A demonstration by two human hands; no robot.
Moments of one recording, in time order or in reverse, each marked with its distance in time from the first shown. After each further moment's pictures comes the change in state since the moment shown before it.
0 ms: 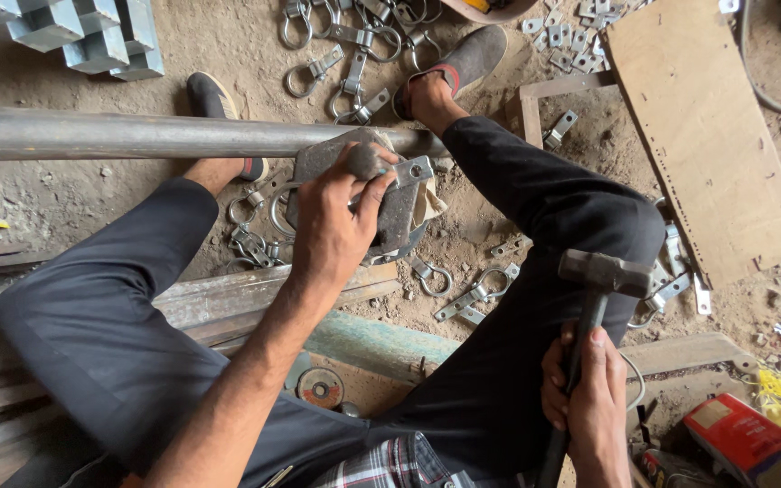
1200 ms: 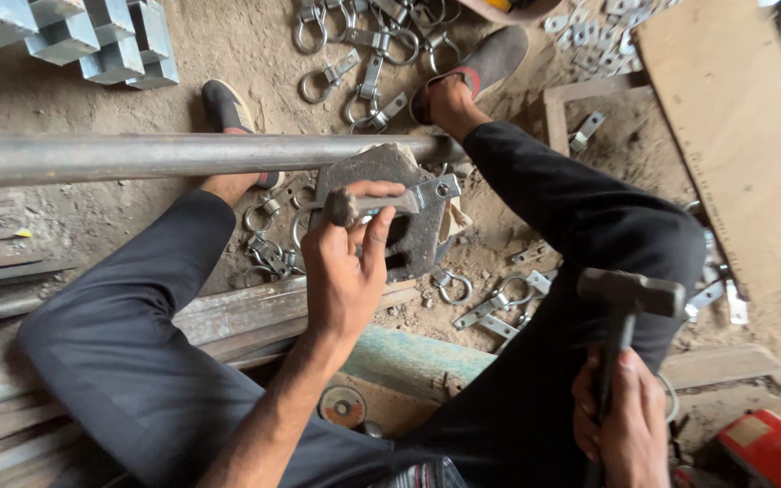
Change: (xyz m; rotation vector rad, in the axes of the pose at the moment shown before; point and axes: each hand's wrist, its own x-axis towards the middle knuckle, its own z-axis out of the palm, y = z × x) left_hand -0.018 0.020 -0.010 -0.299 0.108 -0.202; right_hand 0.009 0.013 -0.008 -0.056 0.081 0.132
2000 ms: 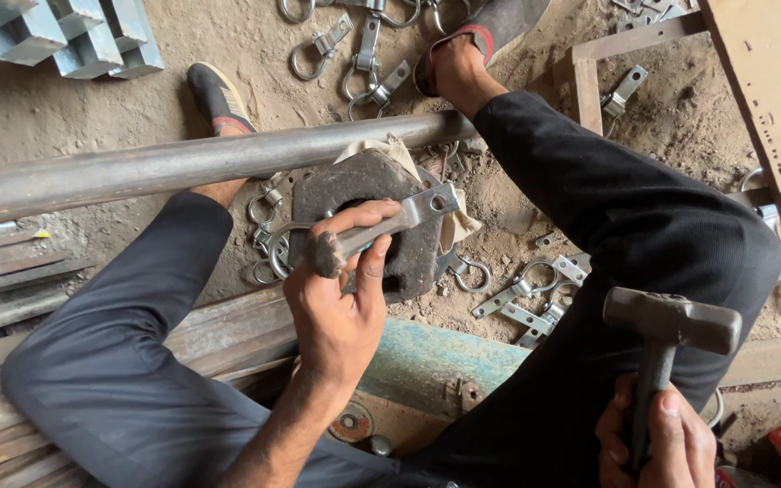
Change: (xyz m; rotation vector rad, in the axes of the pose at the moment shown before) left_hand -0.004 -0.002 0.012 0.103 0.002 0.028; right_hand 0.063 0.107 -0.102 0.687 -0.758 0.177
